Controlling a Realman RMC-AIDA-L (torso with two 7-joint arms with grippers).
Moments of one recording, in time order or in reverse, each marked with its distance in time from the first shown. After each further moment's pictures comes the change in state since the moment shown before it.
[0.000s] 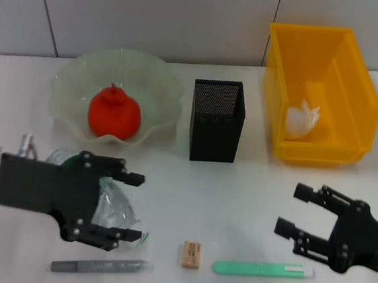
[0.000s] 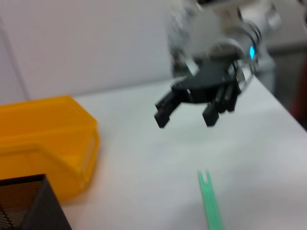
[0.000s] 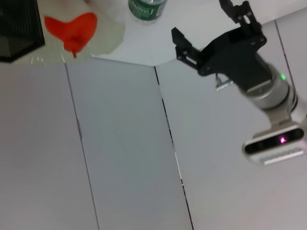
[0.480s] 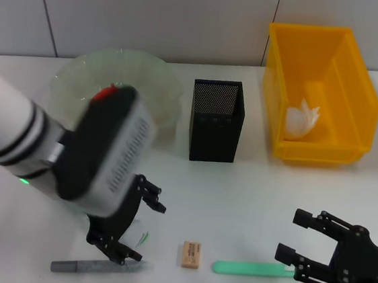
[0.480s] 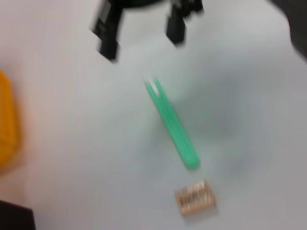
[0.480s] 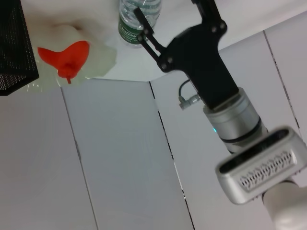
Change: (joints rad) left arm -0.121 -0.008 0.468 0.250 0.320 -0.145 -0.216; right arm -0.032 0.000 0.001 -0.034 -0.034 -0.022 -0.003
